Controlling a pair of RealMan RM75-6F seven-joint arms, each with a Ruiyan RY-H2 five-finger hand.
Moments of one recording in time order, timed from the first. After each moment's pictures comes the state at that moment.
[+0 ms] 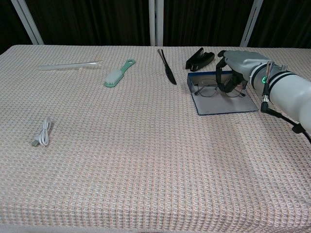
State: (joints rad) left arm -0.08 -1.17 -0.01 -1.41 1.47 1.42 -0.05; right arm 0.81 -1.82 0.32 -1.09 -0.79 0.94 -0.52
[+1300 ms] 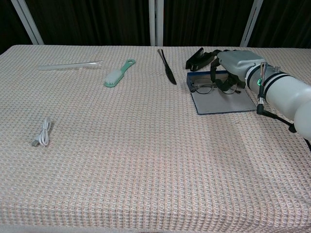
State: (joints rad) left arm -0.08 -1.18 -0.01 -1.38 1.46 1.40 -0.07; right arm 0.83 -1.85 0.28 -0.96 -0.91 0.90 -0.45
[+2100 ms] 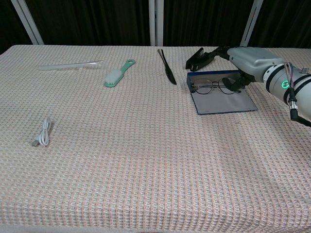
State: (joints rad) left arm -0.08 -1.17 -0.01 -1.39 1.47 1.40 -0.07; right arm 0.73 -1.72 0.22 -1.16 -1.07 0.98 -0.33
